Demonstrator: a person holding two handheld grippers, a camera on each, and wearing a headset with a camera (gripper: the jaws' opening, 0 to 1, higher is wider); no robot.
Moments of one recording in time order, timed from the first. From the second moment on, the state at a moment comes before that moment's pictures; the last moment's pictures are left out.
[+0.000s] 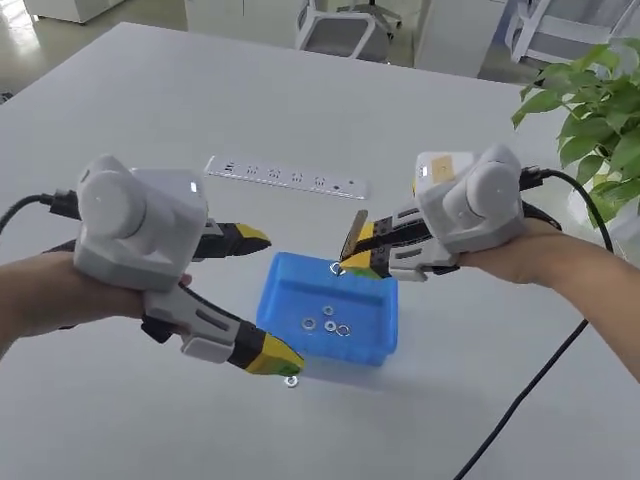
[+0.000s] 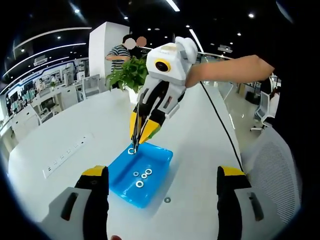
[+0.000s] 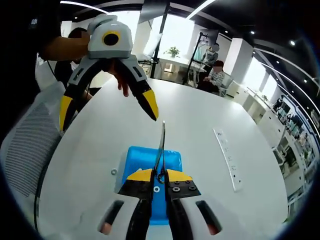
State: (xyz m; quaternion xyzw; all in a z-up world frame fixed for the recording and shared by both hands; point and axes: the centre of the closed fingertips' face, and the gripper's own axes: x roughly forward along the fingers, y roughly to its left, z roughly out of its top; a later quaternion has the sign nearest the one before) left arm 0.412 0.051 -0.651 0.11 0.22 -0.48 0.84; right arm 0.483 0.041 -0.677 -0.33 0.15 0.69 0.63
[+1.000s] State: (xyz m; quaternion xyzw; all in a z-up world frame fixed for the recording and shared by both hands) left arm 0.468 0.029 -0.663 0.14 0.22 -0.48 0.84; right arm 0.479 0.030 -0.736 -0.35 0.18 0.70 0.60
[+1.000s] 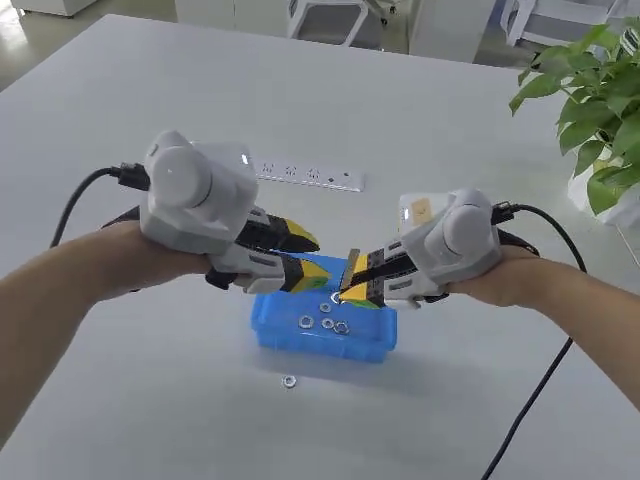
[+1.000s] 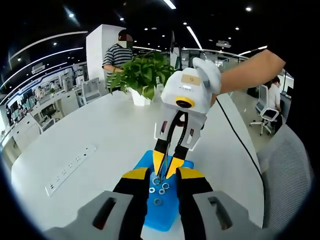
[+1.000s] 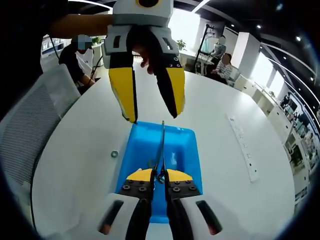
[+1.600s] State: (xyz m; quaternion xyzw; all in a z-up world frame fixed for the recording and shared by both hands) left arm 0.471 0.009 -0.691 0.17 0.25 -0.51 0.81; right arm 0.467 0.031 -0.759 -0.35 0.20 0.72 0.57
